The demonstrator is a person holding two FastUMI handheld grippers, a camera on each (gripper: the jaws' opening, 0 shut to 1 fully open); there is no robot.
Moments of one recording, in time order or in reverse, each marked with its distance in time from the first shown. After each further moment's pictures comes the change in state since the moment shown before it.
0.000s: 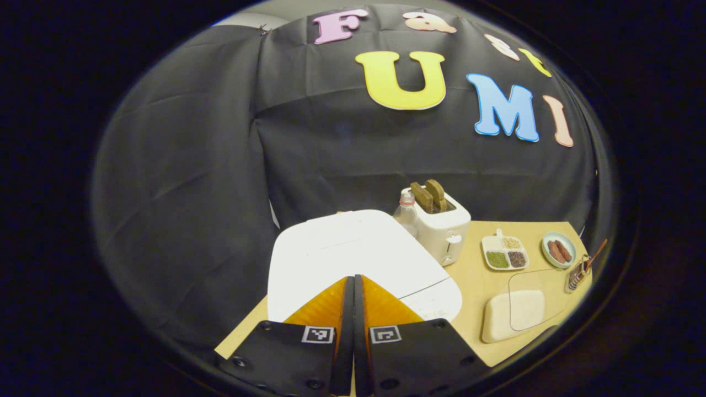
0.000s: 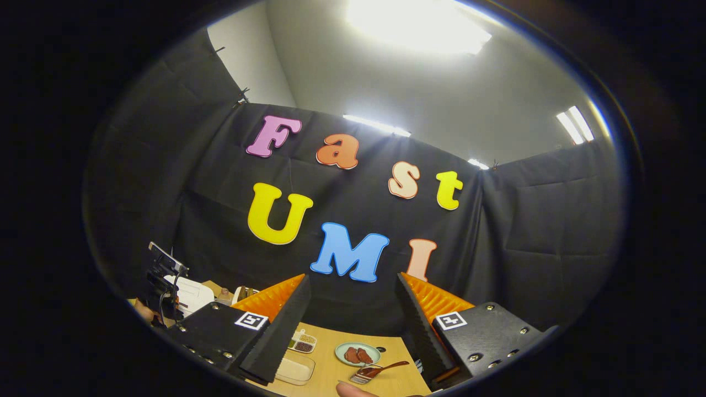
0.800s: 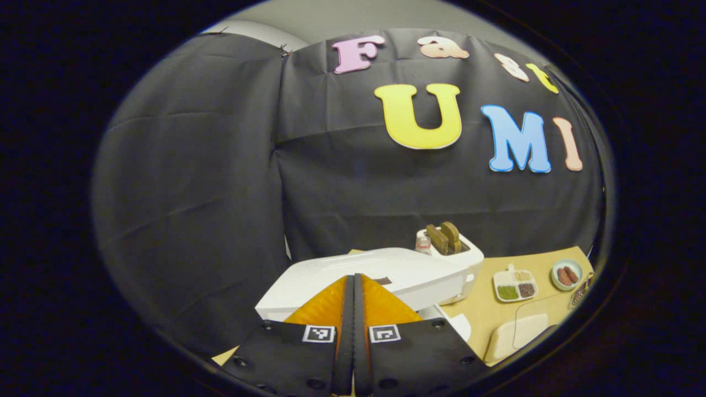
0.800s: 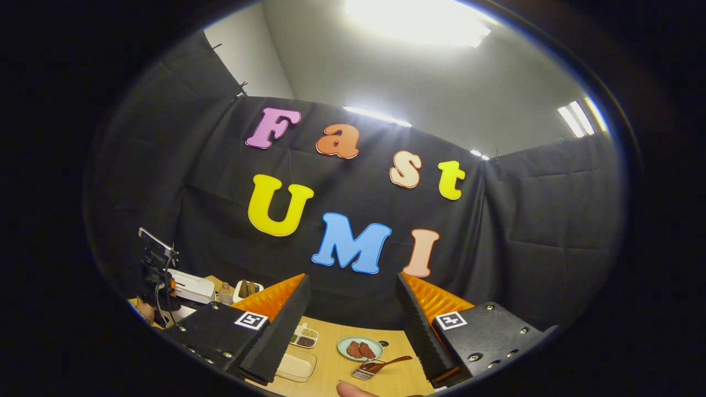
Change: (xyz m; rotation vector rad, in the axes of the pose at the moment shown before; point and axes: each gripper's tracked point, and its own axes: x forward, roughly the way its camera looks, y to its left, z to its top) left arm -0.025 0.024 0.073 -0.072 -0.295 0.063; right arm 0.007 -0.002 -0.014 0.024 0.033 0.006
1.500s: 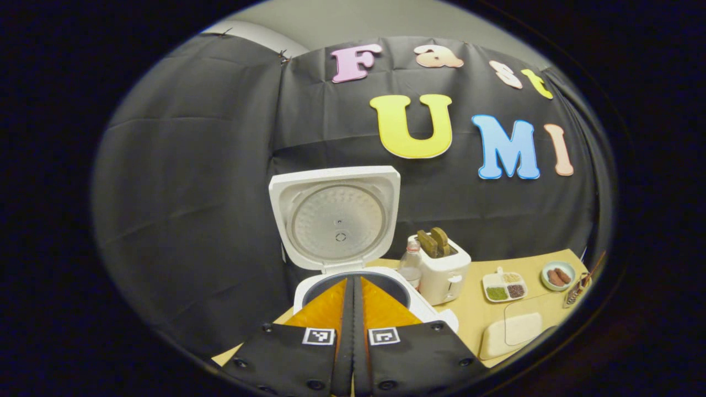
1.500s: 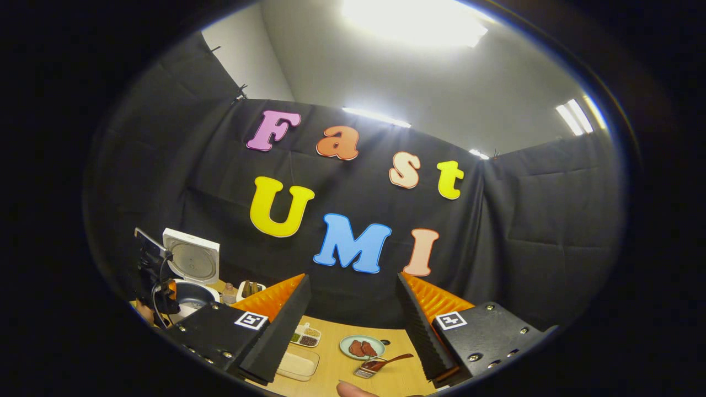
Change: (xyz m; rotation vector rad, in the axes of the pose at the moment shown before) left arm -0.035 0.000 -0.003 0.007 -0.011 -0.033; right arm -0.015 -0.002 -0.002 0.015 -0.002 0.003
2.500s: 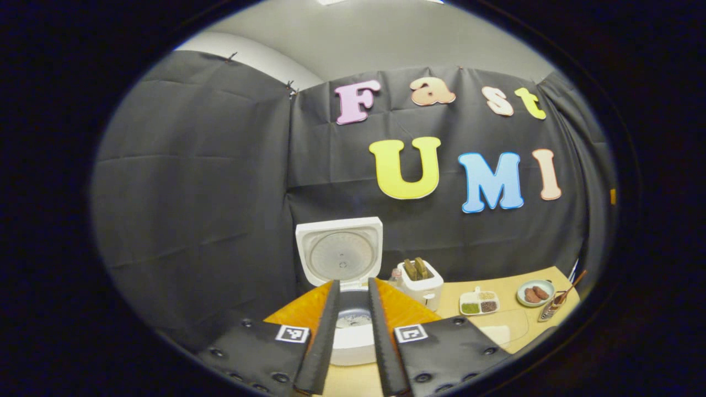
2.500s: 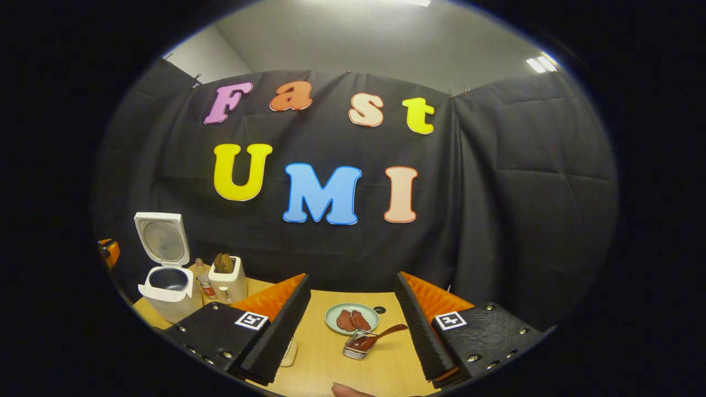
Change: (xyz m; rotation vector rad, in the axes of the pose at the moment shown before) left arm -0.166 -0.029 0.095 0.019 -0.122 0.053; right arm 0.071 -0.112 -0.182 0.178 0.227 -0.037
